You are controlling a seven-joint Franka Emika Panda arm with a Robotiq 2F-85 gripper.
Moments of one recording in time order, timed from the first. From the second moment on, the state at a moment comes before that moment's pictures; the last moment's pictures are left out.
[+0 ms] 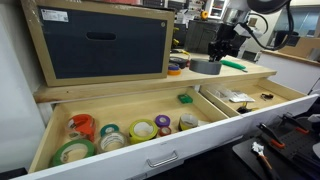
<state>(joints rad) 0.17 -0.12 0.25 -2.42 0.03 2.46 0.33</state>
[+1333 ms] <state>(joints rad) 0.56 0.53 0.16 -1.94 -0.27 2.54 0.56</state>
